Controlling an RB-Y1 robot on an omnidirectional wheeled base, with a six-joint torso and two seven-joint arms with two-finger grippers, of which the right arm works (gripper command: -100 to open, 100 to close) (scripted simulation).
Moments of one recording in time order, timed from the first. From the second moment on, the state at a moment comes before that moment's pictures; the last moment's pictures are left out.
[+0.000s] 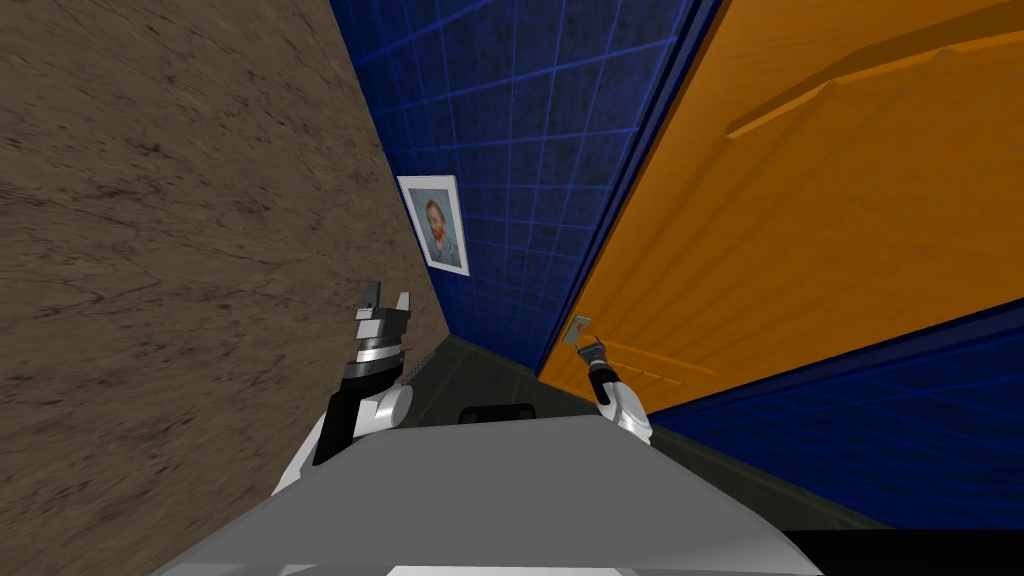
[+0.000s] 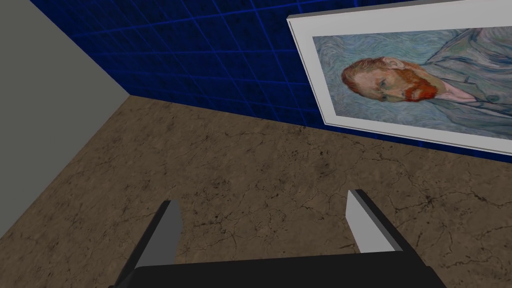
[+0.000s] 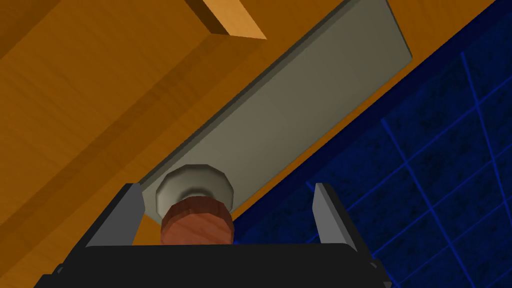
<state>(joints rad) 0.15 -0.07 -0.54 -1.39 1.34 -0.30 1.04</state>
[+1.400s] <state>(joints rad) 0.03 0.02 -0.55 -1.34 0.98 -0.39 0.80</state>
